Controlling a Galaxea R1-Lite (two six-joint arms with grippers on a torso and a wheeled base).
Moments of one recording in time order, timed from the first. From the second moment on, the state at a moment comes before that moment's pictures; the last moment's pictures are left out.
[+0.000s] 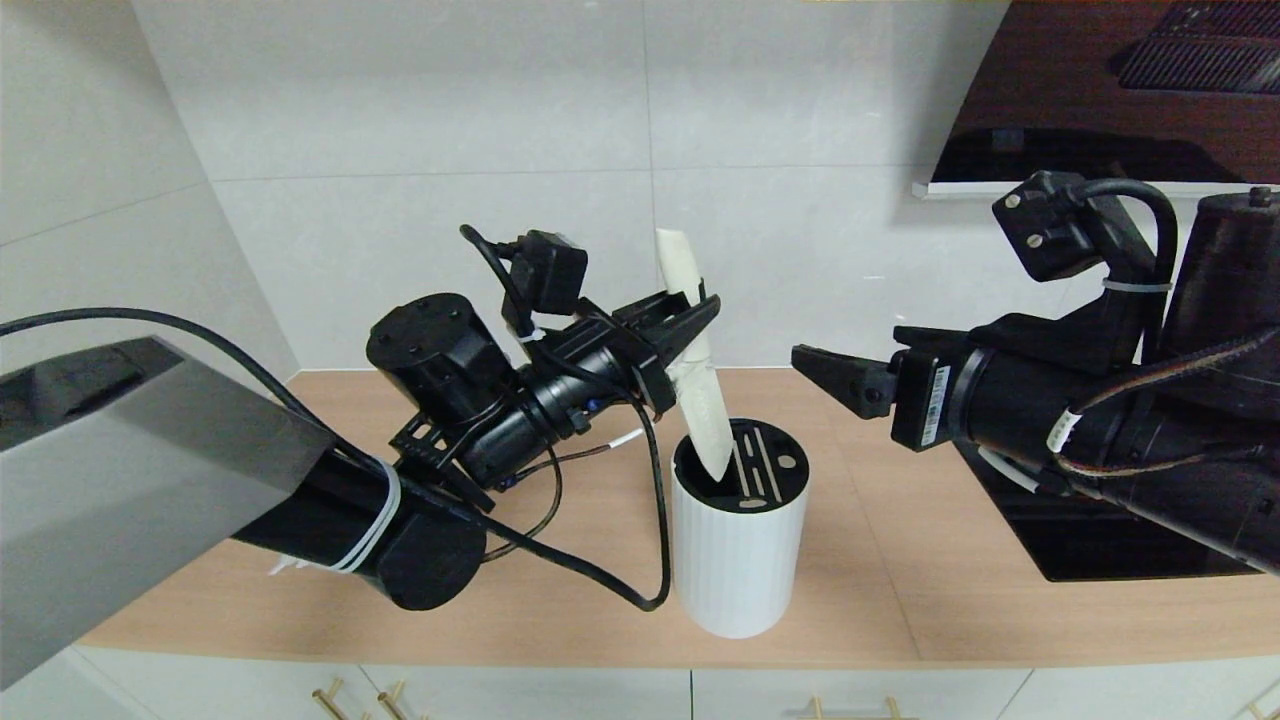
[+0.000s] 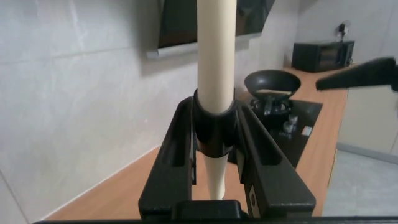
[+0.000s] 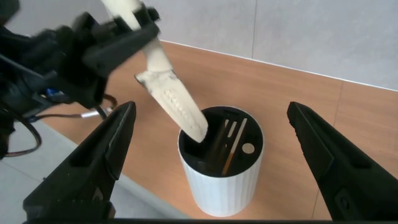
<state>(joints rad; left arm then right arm) -0.53 2.07 -0.96 -1.47 -0.42 -0.11 0.75 1.50 -0.87 -0.54 -0.22 0.13</state>
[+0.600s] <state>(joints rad) -0.57 2.12 -0.88 -1.50 -0.42 -0.05 0.75 1.50 -0.87 -0.54 -0.22 0.13</state>
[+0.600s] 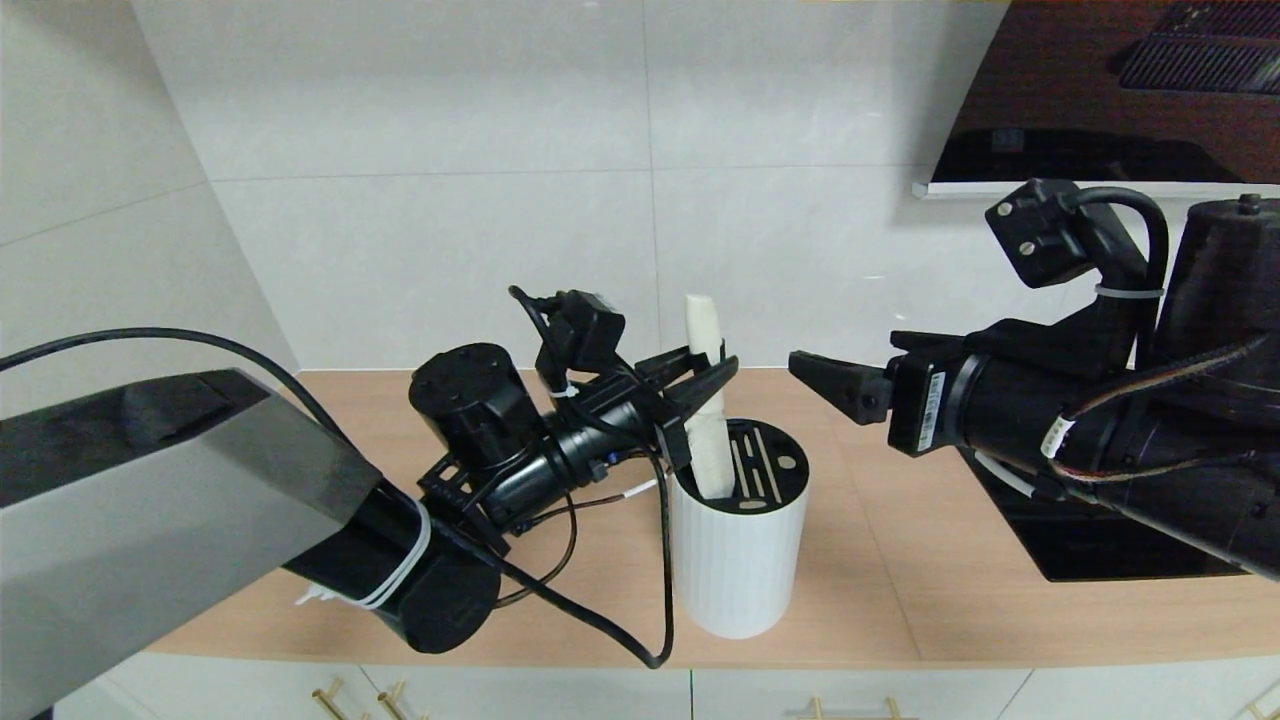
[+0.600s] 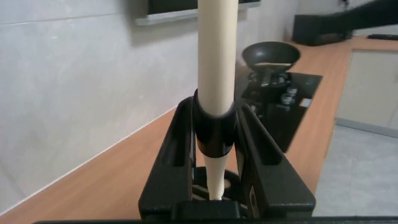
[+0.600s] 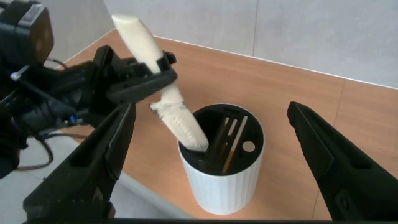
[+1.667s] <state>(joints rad) -0.59 2.24 -0.86 -1.51 -0.40 -0.03 0.75 1.51 -0.87 -0.54 -0.22 0.13</state>
